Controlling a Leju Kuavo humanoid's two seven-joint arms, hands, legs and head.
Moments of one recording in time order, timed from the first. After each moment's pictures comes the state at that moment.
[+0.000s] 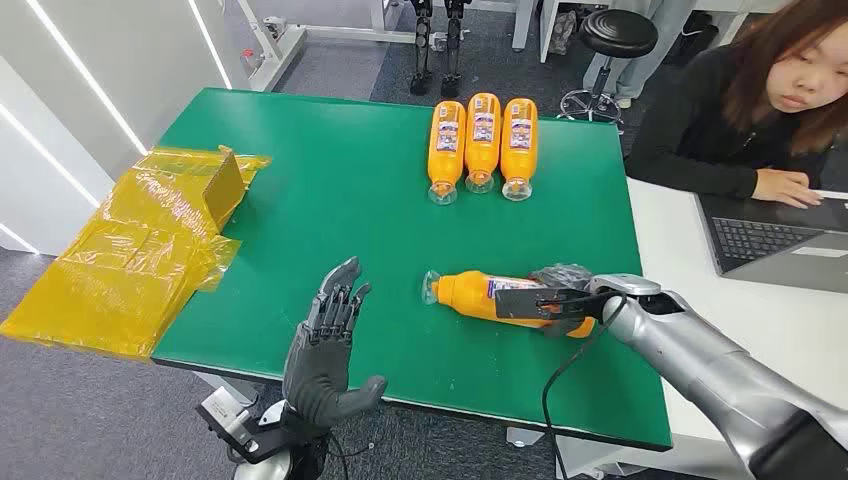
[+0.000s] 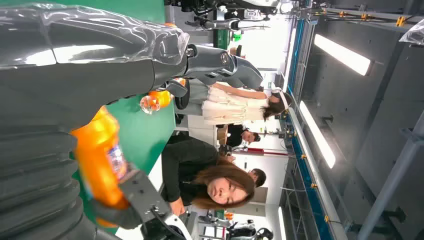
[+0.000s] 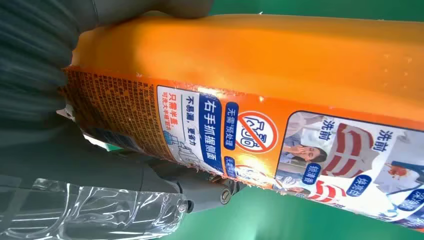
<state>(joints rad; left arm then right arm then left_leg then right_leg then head) 0.06 -0.15 -0.36 -1.41 -0.02 -0.16 -0.70 -0.95 -0.35 1.00 -0.76 0.38 0.30 -0.15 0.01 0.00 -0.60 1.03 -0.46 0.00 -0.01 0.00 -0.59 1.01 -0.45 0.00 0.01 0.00</state>
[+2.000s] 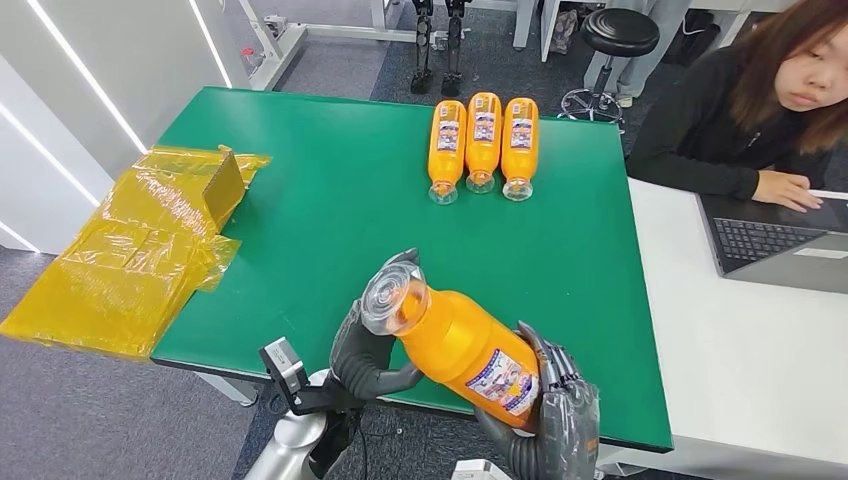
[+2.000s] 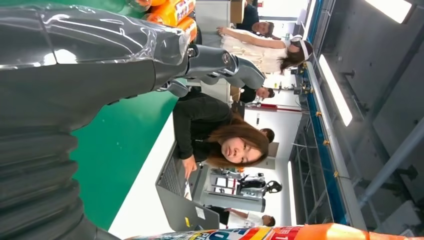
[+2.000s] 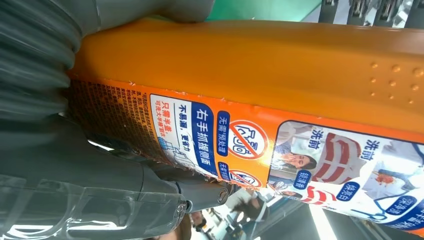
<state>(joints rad) -0.13 -0.21 -0.37 -1.14 0.00 -0.32 -0.70 0.13 -0.11 0.50 -1.75 1.17 -0.66 -0.13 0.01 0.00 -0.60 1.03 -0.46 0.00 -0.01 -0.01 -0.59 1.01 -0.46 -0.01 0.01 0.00</state>
